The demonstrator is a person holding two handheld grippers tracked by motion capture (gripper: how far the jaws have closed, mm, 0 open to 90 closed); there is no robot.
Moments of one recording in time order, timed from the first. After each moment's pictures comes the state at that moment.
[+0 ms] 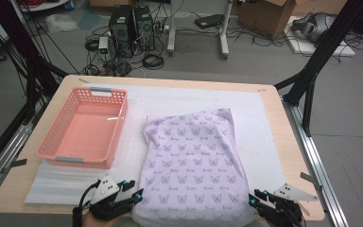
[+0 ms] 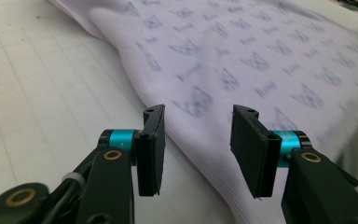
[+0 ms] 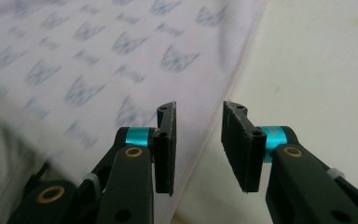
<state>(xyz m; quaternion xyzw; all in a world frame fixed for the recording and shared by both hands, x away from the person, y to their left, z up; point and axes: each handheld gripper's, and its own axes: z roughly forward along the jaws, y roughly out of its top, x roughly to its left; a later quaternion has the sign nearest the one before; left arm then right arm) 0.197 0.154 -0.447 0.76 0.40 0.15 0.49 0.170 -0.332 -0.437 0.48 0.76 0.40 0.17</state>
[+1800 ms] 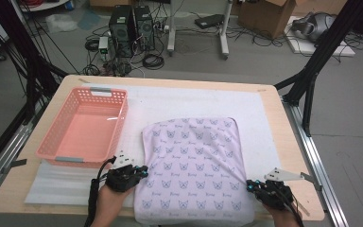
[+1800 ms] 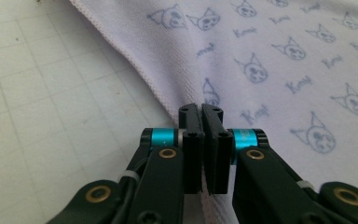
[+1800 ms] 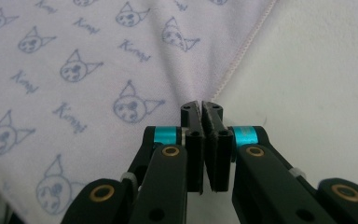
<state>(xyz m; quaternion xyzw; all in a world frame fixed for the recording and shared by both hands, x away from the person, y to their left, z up) 0.244 0.134 -0.451 0.78 0.44 0.13 0.43 0.206 -0.333 -0.444 0.46 0.80 0.37 0.14</state>
